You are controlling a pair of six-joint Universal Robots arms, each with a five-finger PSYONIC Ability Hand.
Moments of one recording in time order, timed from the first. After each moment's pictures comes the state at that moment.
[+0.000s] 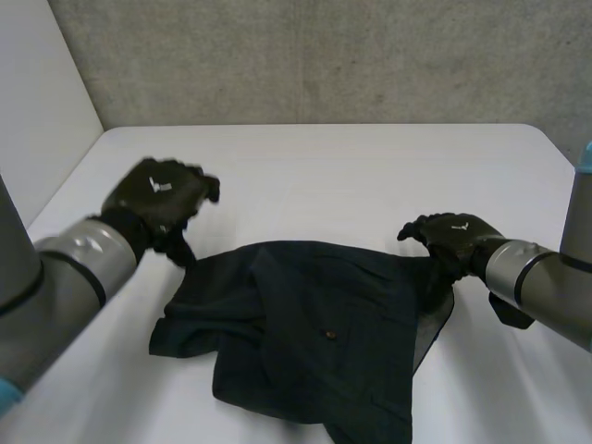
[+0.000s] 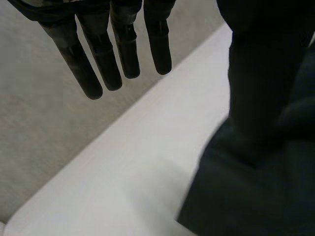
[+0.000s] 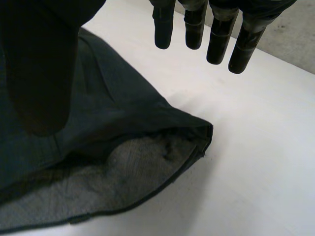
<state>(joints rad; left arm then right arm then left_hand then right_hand) 4.29 -1.68 -1.60 3.07 -1.47 3.52 1.84 -1.18 1.51 0.21 1.30 2.86 0.49 0.48 0.48 0.47 0.29 0.20 0.22 0.21 0.23 0.07</state>
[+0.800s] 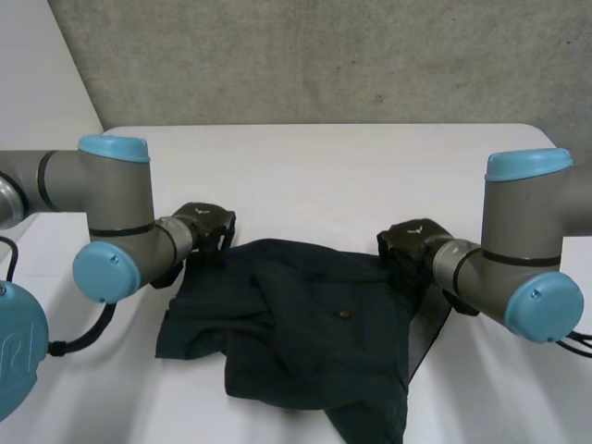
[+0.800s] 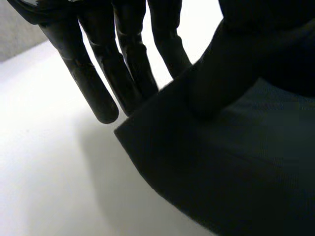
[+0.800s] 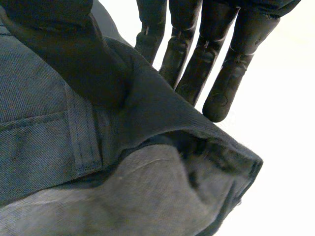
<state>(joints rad) 4.33 -2.43 -0.95 2.84 -1.45 3.42 1.96 -0.89 1.24 0.22 1.38 2.80 1.13 1.13 1.12 1.12 0.94 0.94 1.17 1.17 1.19 0.95</state>
